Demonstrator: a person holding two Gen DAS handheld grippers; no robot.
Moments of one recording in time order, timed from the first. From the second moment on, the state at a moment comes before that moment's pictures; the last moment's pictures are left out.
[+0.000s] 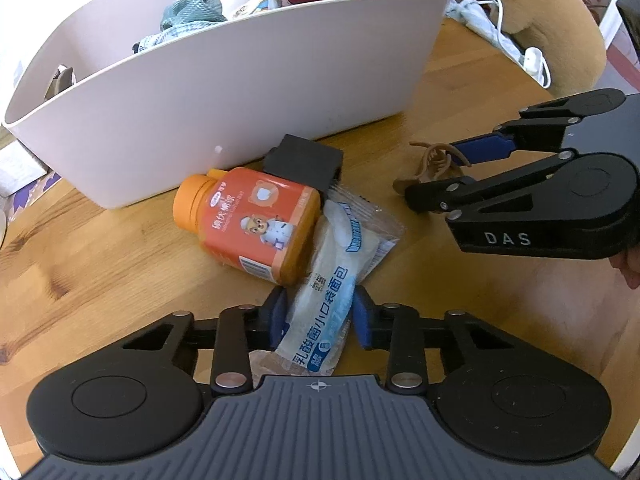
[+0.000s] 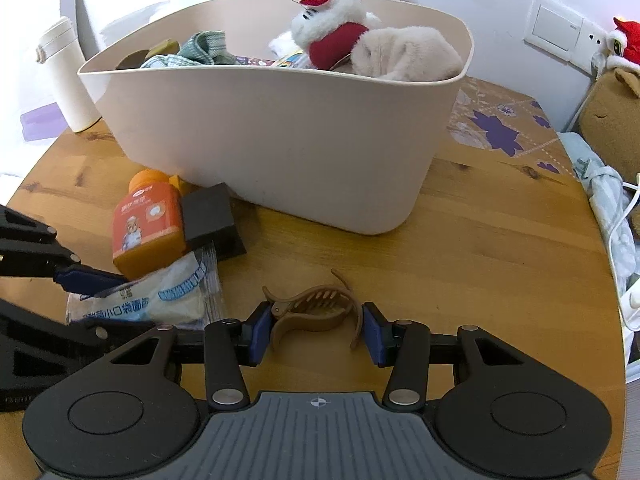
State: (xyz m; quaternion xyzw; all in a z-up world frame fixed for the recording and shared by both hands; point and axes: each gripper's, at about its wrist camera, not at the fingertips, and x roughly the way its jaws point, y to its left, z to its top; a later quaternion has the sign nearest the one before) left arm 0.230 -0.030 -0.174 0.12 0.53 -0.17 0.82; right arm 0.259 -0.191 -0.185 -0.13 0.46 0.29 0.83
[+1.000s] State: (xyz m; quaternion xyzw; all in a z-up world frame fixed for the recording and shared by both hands) left arm 0.181 0.006 -0.099 0.12 0.48 -0.14 0.86; right arm 0.210 -0.226 -0.087 -0.14 0.39 0.31 0.86
